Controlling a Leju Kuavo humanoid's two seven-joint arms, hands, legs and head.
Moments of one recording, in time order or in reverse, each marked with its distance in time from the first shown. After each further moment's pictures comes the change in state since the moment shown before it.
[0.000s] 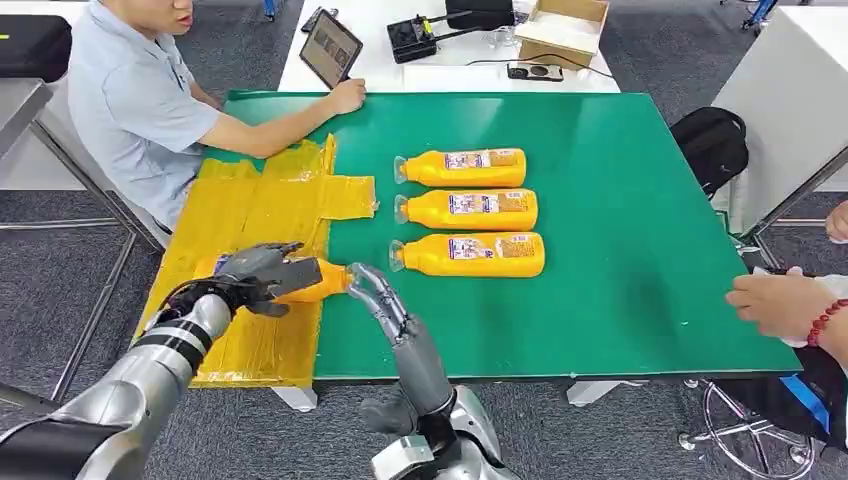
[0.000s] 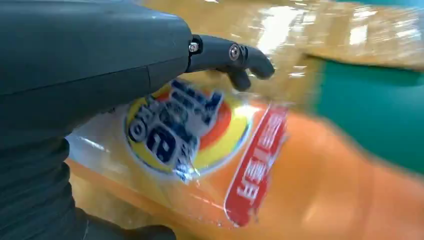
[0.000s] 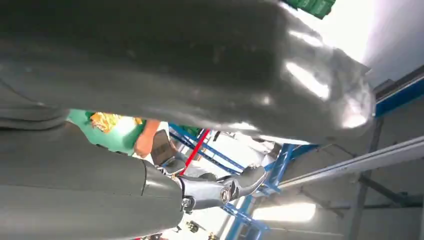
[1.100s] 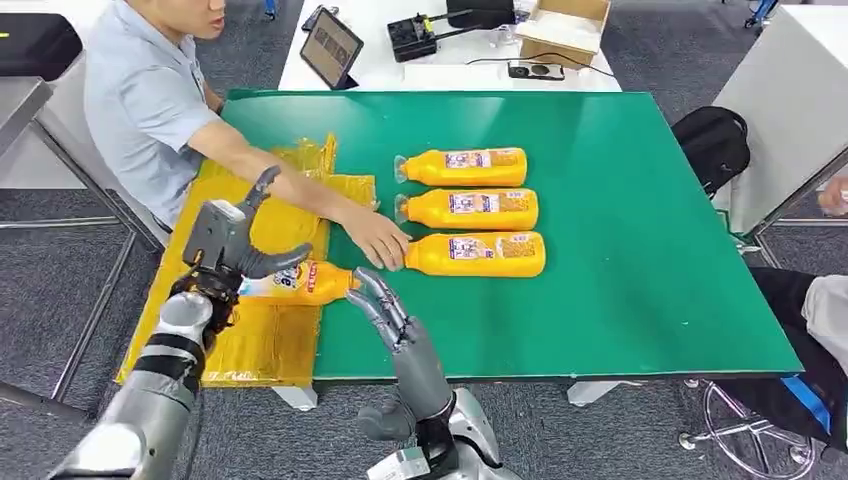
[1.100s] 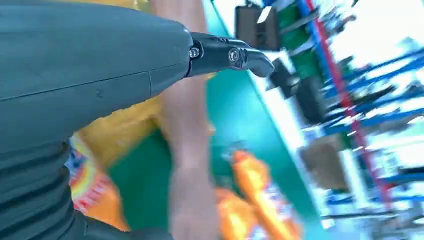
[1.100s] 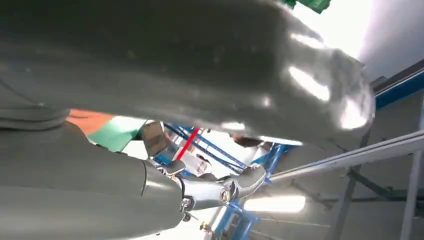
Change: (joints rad) left arm 0.224 -0.066 0.140 -0.505 0.723 0.037 -0.143; right arm -0.029 -0.039 0.090 0.009 -0.016 -0.114 0.000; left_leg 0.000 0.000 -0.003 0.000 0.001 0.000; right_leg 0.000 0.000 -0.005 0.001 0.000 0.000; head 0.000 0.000
